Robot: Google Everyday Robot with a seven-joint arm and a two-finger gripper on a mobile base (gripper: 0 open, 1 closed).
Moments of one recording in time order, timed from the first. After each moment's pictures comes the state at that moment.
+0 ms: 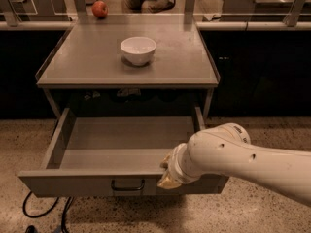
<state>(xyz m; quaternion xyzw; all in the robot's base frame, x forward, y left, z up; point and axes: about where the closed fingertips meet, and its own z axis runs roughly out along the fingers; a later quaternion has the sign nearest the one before) 0.465 -0.048 0.645 -0.61 0.75 0.05 0.24</state>
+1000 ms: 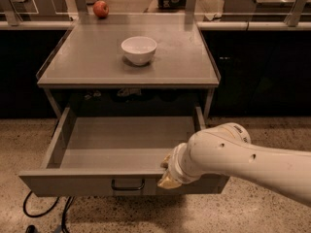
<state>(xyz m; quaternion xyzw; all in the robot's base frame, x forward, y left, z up) 0.465 -0.047 0.646 -0.61 0.75 0.05 0.24</state>
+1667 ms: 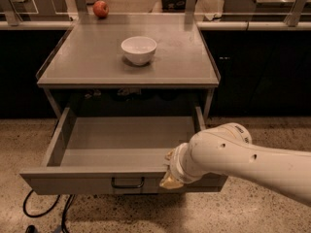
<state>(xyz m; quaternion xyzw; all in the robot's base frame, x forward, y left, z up) 0.465 -0.047 0.646 -0.61 0.75 0.05 0.24</state>
